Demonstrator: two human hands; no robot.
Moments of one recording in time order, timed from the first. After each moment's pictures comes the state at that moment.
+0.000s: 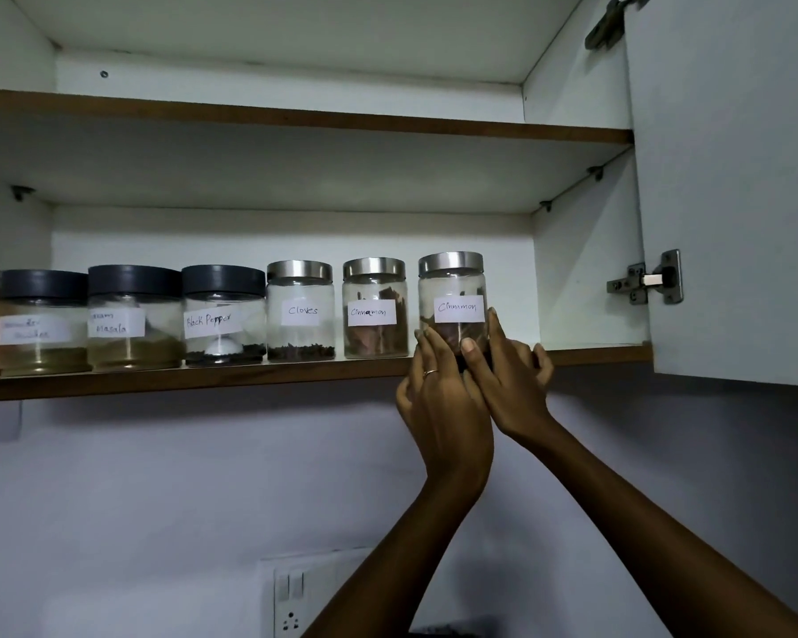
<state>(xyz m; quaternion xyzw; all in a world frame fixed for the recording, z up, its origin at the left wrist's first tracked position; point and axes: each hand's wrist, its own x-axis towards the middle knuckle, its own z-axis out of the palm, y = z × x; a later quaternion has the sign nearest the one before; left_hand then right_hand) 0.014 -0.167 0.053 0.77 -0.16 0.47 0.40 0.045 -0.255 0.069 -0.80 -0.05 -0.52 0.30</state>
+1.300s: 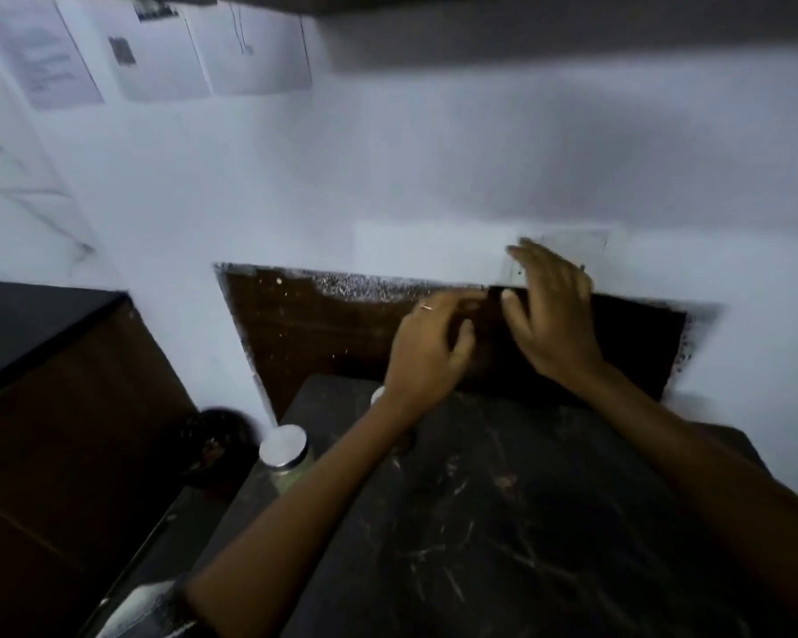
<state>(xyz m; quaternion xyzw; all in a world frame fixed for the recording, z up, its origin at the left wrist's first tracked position) -0.079 0.174 -0.197 0.85 -0.19 0.35 0.35 -0.035 0.018 -0.182 -0.87 -0.22 -0.36 0.25</state>
